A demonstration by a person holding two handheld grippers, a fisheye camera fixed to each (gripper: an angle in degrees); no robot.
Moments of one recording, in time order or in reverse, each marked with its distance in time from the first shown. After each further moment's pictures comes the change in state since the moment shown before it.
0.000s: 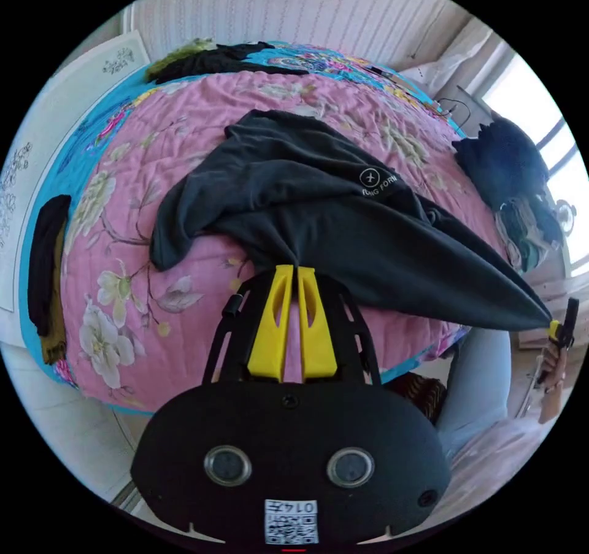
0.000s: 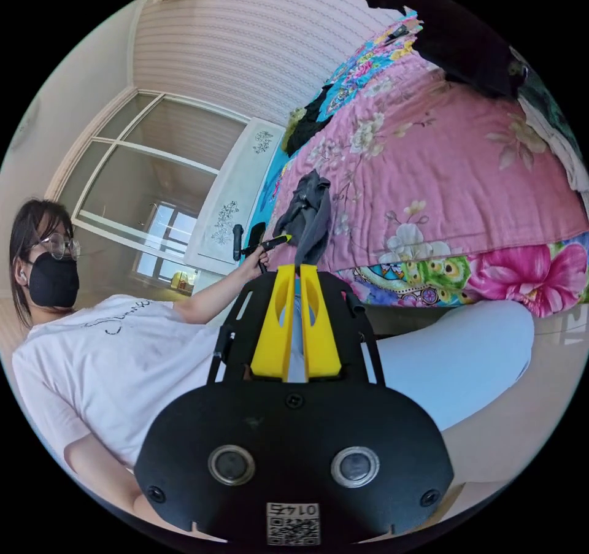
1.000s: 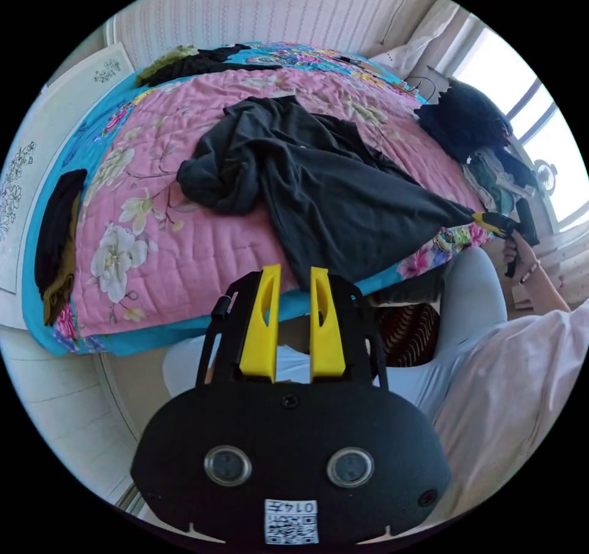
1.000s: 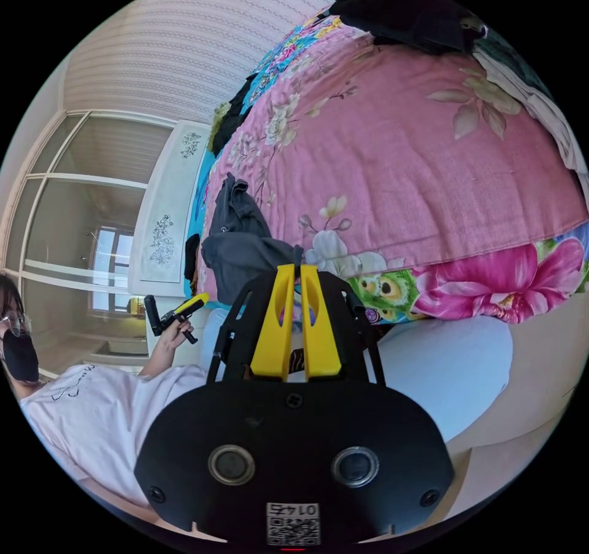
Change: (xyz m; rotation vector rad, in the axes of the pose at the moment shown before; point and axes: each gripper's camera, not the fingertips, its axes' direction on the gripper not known) left arm 0.020 0.090 -0.062 -0.023 0.042 0.080; right arm 0.069 -0.106 0.068 -0.040 0.239 0.192
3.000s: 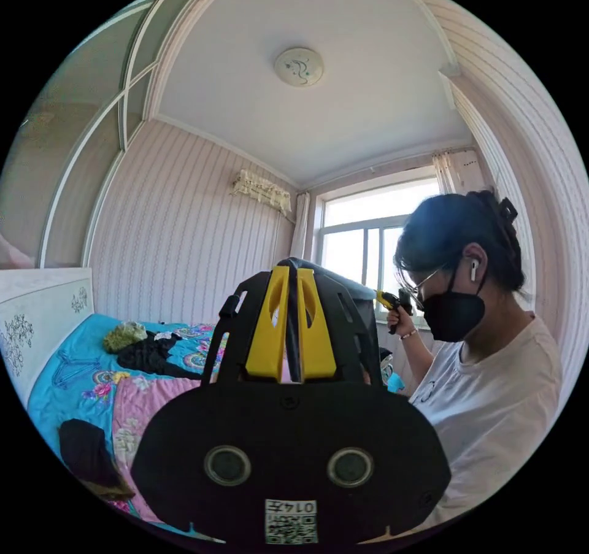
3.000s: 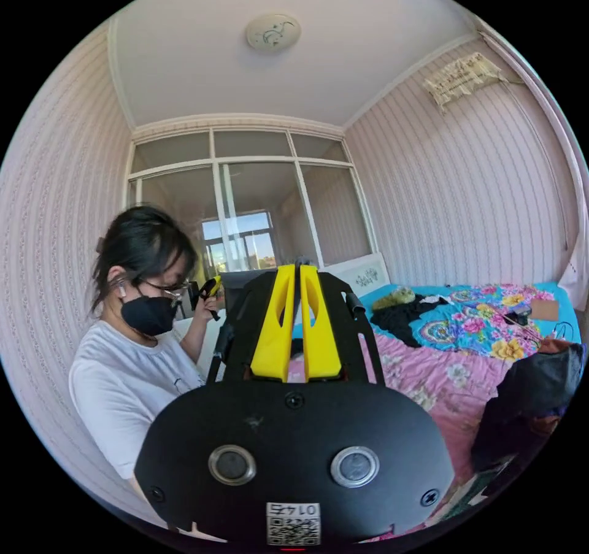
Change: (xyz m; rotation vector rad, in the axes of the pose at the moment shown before) left arm 0.023 0.186 -0.501 1.296 0.396 0.322; right arm -0.417 0.049 -0.382 0.560 -0.406 -1.063
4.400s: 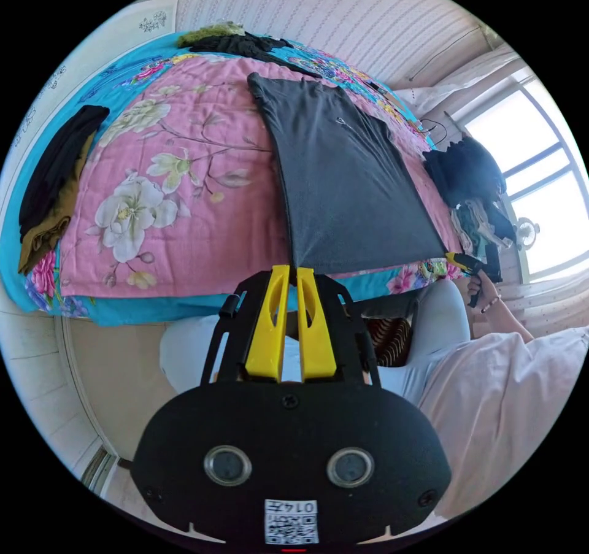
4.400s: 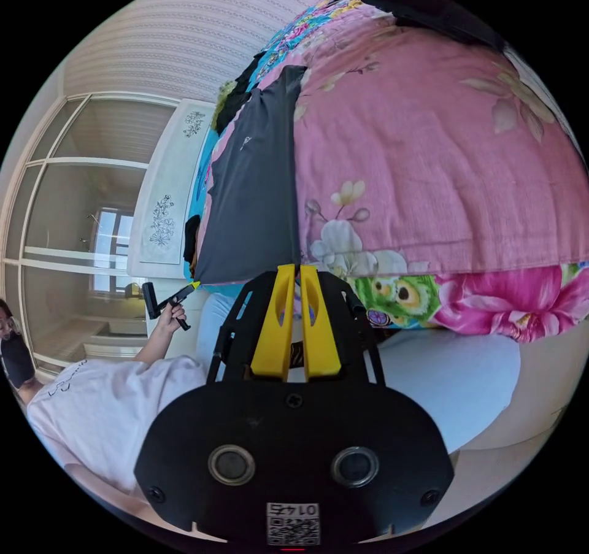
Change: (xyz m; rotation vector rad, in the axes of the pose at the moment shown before) left arm -0.234 0.405 0.180 -1.191 -0.371 -0.576; right arm 0.322 0.569 0.198 -0.654 0.339 1.031
